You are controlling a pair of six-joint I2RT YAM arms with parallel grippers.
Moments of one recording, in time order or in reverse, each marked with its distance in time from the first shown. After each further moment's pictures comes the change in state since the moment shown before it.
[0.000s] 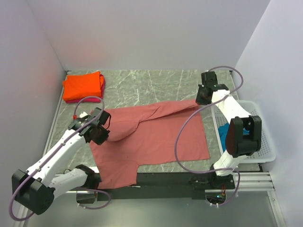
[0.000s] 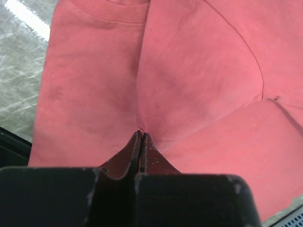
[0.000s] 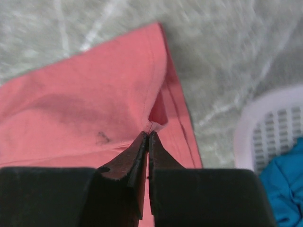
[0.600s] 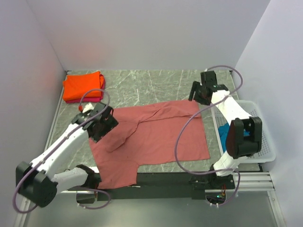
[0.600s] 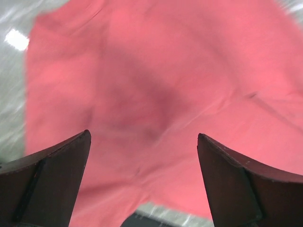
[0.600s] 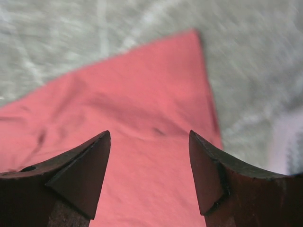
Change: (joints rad) left arm 0.005 0.059 0.048 0.088 -0.021 0.154; right arm 0.016 -0.037 -0.040 0.041 -0.061 0.041
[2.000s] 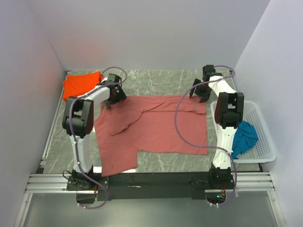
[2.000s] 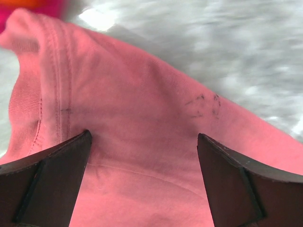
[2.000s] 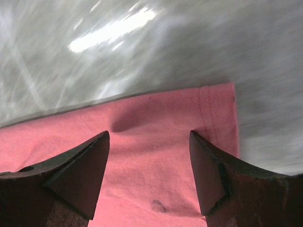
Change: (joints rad) left arm 0.239 0.945 0.536 0.468 0.064 0.433; right arm -0.120 0.619 0.542 -0.174 -0.164 0.011
